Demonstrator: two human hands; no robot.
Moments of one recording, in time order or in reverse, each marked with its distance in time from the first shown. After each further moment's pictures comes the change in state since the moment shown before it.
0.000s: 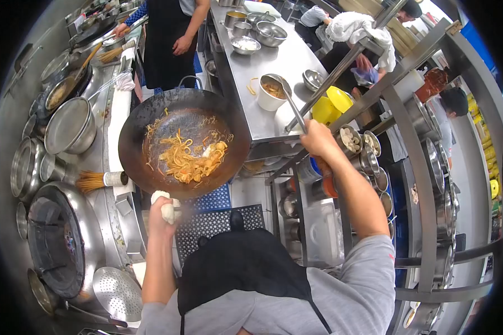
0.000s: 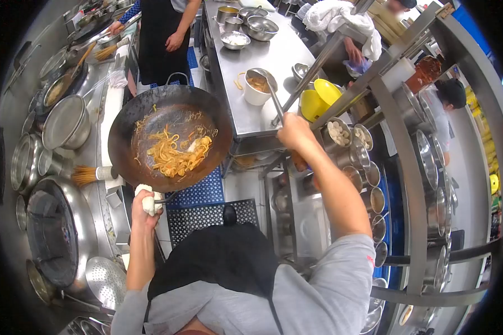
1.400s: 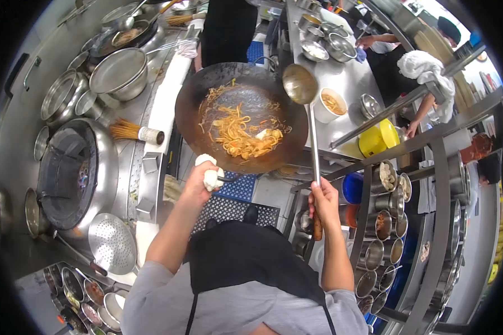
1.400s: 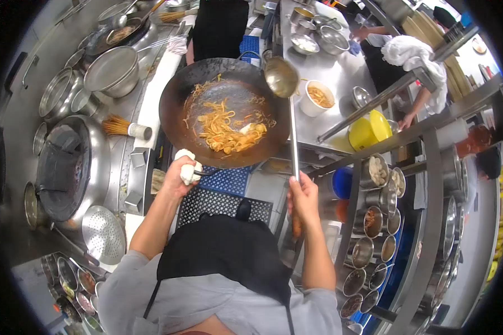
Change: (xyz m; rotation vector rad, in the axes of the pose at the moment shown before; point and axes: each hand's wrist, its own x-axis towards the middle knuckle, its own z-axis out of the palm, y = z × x) left_hand 0.021 -0.017 0.029 -0.015 -0.073 0.028; right_hand -0.099 -0.014 0.100 1.241 -0.270 0.146
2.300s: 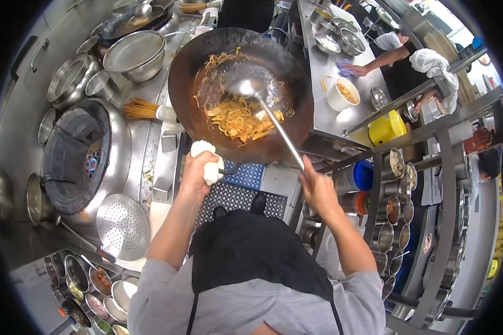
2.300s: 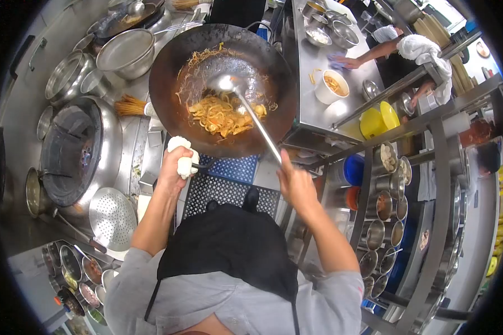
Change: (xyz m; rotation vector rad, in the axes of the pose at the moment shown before) left_hand -0.084 0.038 -0.016 0.109 0.097 0.271; right_hand -0.039 -0.008 0.073 -1.053 -0.079 -0.518
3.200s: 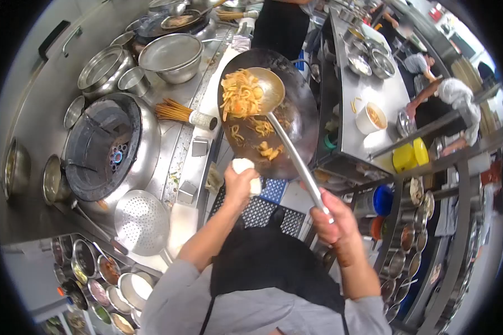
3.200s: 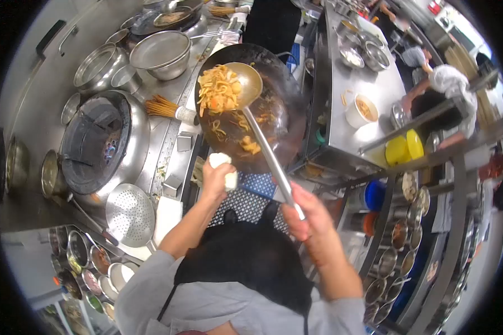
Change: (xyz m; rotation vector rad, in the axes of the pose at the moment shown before) left_hand 0.022 -0.054 0.007 0.109 0.257 0.229; right_hand 0.003 -0.058 -0.030 1.994 -0.757 0.423
